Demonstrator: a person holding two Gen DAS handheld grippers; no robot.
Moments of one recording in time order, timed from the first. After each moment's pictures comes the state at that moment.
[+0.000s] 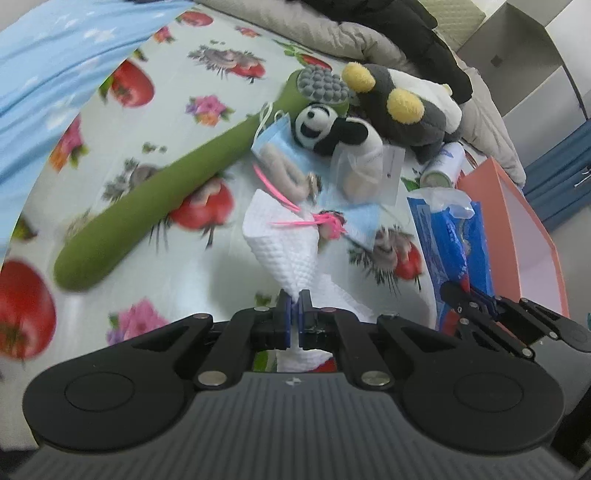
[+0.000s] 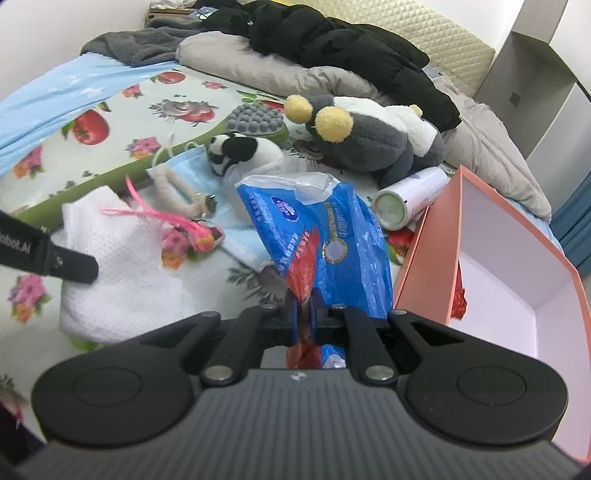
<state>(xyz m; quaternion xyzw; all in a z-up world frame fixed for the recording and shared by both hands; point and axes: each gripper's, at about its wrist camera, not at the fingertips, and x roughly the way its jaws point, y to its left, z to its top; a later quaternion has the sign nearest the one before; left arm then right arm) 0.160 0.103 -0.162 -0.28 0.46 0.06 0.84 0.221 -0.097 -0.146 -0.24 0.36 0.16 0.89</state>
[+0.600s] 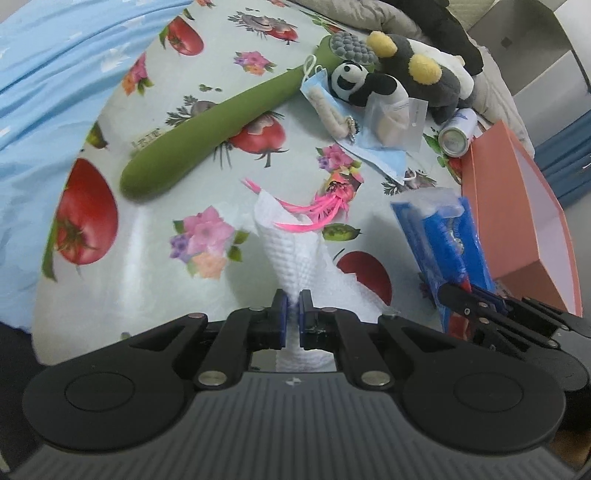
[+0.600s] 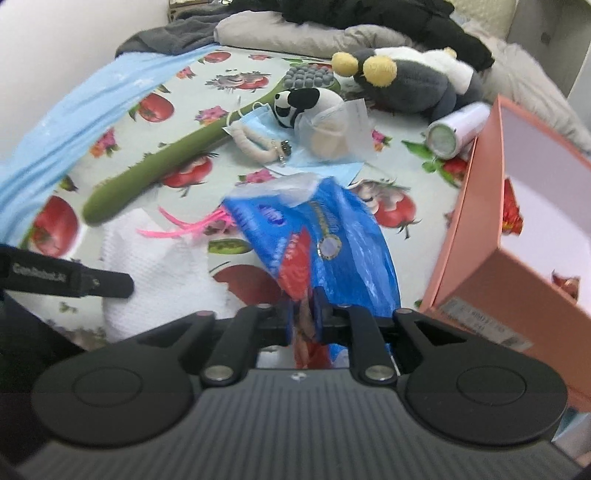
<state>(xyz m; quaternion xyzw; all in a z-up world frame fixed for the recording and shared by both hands) 0.090 0.113 -0.174 -0.28 0.50 0.07 0.82 0.164 -0.107 -0.148 -0.16 0.44 0.22 0.86</state>
